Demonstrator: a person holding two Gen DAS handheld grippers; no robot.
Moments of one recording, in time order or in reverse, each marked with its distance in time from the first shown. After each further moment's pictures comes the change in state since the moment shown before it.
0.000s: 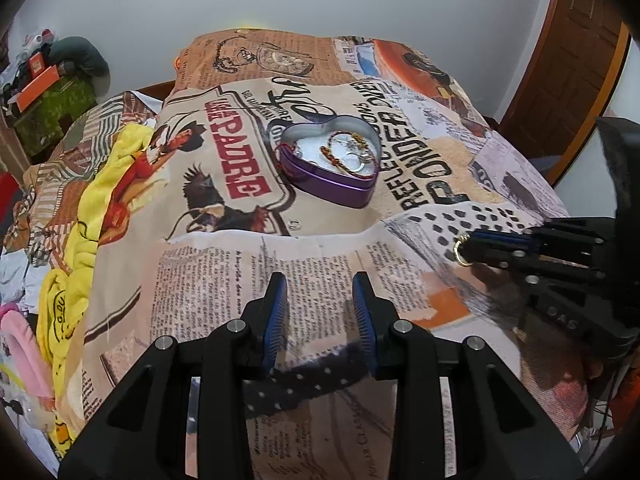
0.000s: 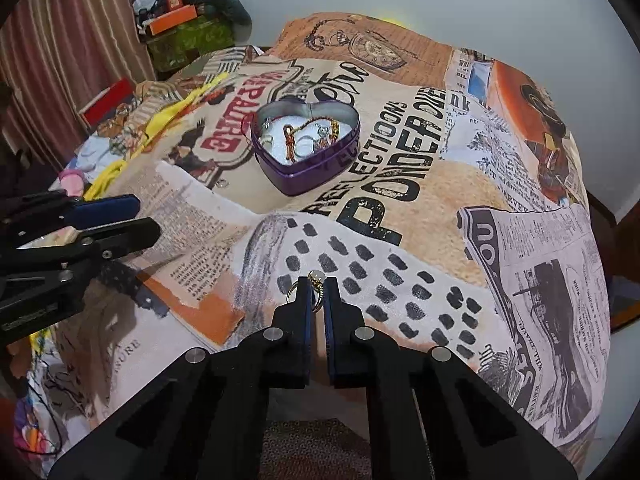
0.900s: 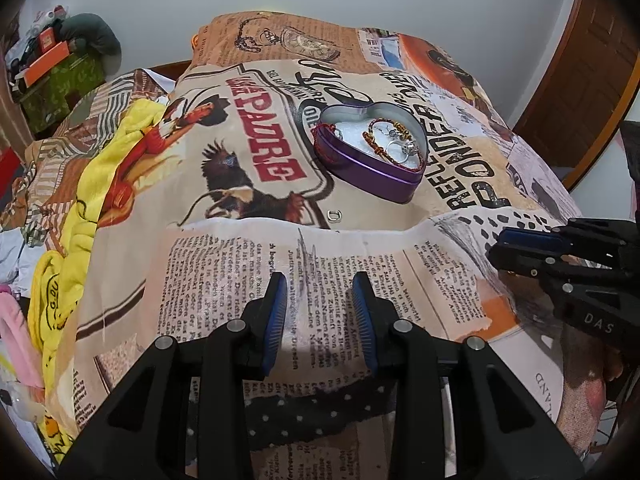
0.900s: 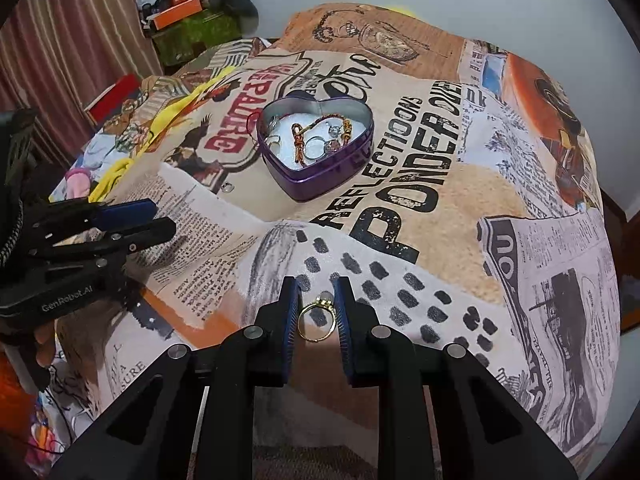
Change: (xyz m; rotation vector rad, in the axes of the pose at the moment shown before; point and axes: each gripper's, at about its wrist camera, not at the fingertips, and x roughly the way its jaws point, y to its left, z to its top) left arm 0.023 0.029 -0.005 -0.065 0.021 0.001; right arm 0.016 0.002 0.011 -0.017 0.049 0.034
